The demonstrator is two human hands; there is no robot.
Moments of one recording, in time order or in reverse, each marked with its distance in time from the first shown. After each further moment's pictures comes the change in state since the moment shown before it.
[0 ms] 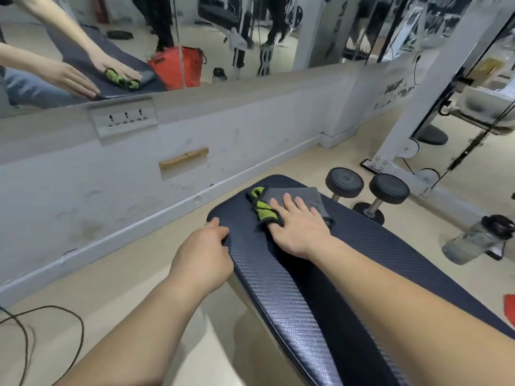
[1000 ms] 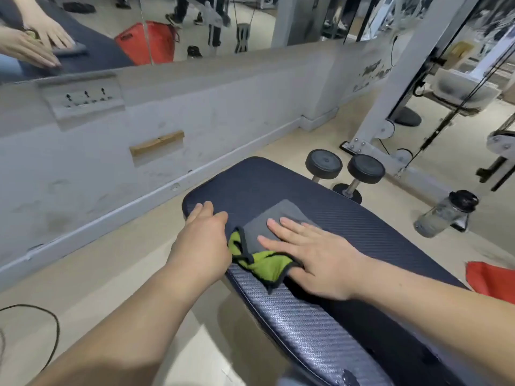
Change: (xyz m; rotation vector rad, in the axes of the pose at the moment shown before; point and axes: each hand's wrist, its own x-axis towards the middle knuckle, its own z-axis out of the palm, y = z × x) left_hand 0.001 0.023 0.023 0.077 -0.029 0.131; right_hand -0.111 0.049 0.006 -0.161 -0.096 -0.340
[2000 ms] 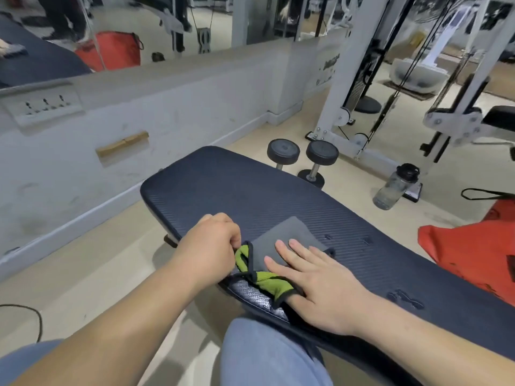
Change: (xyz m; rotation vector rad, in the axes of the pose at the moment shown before) left_hand -0.080 0.087 0.027 0.016 -0.063 0.305; right_hand -0.162 -0.015 0.057 0.154 0.005 0.206
